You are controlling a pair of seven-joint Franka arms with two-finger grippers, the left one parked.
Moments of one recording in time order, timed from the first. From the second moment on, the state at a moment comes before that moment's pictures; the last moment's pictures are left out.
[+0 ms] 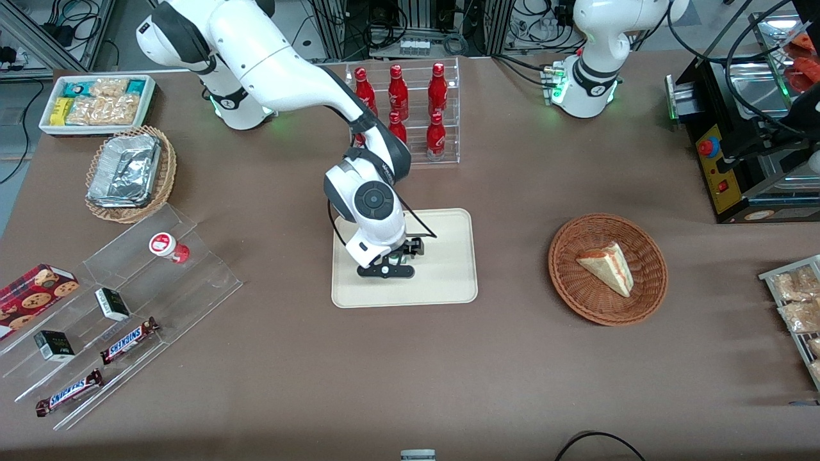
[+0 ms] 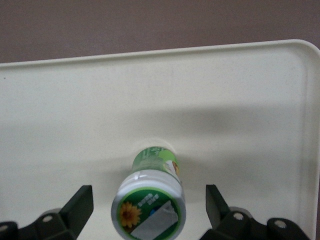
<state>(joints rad) 0.76 0.71 -0.06 -1.53 0.10 2.24 0.72</state>
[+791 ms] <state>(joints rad) 0.69 0.48 -0.08 -1.51 0.06 1.85 0.51</state>
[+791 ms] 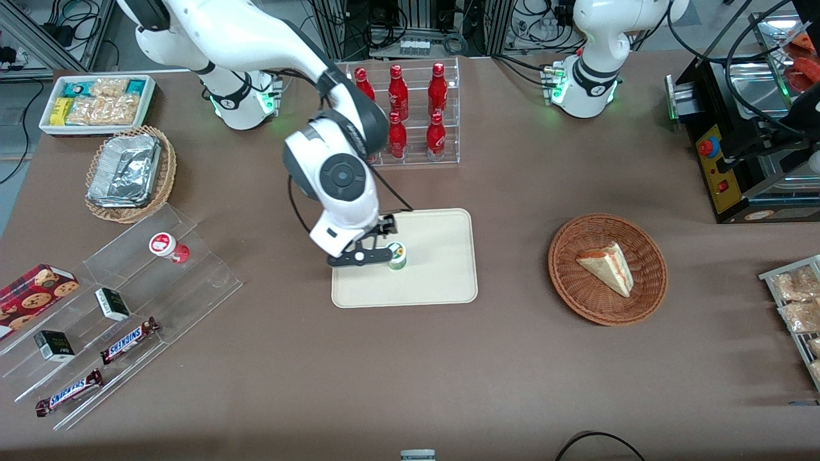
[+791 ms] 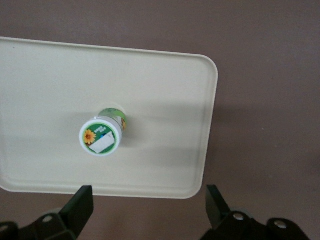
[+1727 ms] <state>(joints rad) 0.44 0.32 -0.08 -1.54 0.06 1.68 0.15</state>
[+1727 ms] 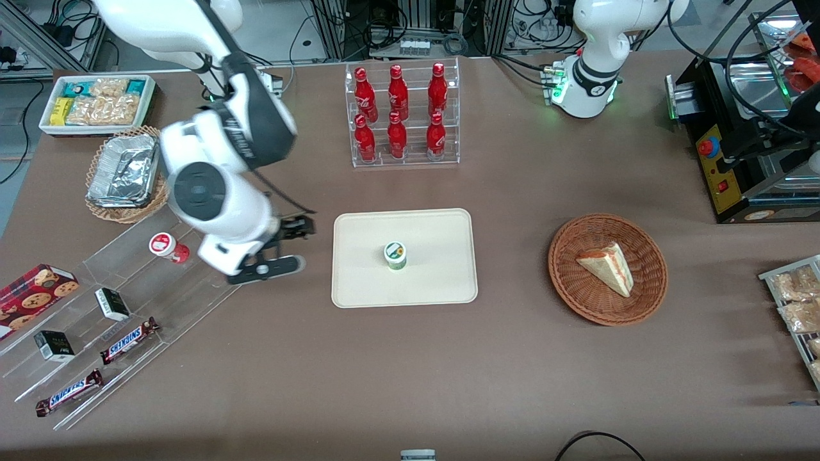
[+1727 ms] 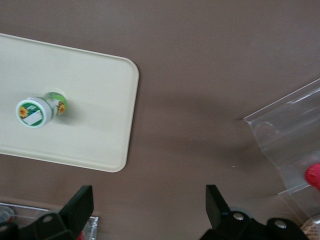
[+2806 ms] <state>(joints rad) 0.05 0.13 -0.01 -1.66 0.06 1.68 -0.05</state>
